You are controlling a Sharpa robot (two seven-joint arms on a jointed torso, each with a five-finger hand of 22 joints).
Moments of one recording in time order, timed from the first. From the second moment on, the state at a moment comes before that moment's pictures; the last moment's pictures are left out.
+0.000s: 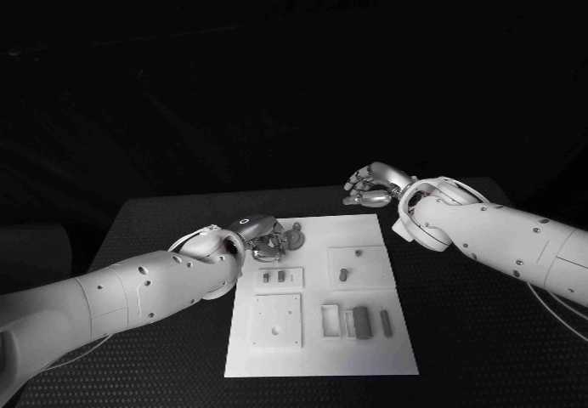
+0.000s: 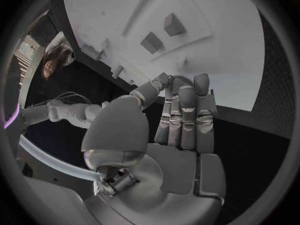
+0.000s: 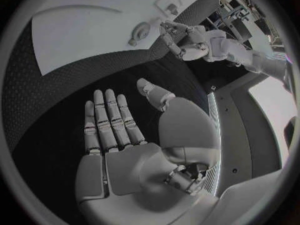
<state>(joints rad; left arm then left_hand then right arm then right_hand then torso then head) 1.14 -0.57 -0.11 1.18 -1.38 -0.35 -0.03 1.18 -0.05 0.63 -0.29 0.05 1.04 0.11 0.32 0.54 1.31 0.04 0.10 0.33 1.15 -0.07 1.17 0.59 0.02 1.28 -0.16 0.29 1.31 1.23 -0.65 0.02 1.17 -1.16 -0.29 -0.02 1.06 -0.14 0.68 -0.19 0.08 0.75 0.20 0.26 0.45 0.91 0.19 0.30 0.07 0.80 0.20 0.29 0.45 0.12 0.44 0.22 0.16 1.27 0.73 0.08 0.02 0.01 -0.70</state>
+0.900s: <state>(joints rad) 1.14 -0.59 -0.11 1.18 -1.37 -0.28 -0.03 1.18 -0.05 0.63 -0.29 0.05 1.04 0.11 0.31 0.54 1.31 0.04 0.10 0.33 1.15 -0.07 1.17 0.59 0.02 1.29 -0.16 0.29 1.31 1.23 -0.65 0.02 1.17 -1.16 -0.29 -0.02 1.06 -0.14 0.68 -0.19 0.08 0.75 0.20 0.26 0.45 0.92 0.19 0.30 0.07 0.80 0.20 0.29 0.45 0.12 0.44 0.22 0.16 1.27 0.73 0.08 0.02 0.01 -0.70</state>
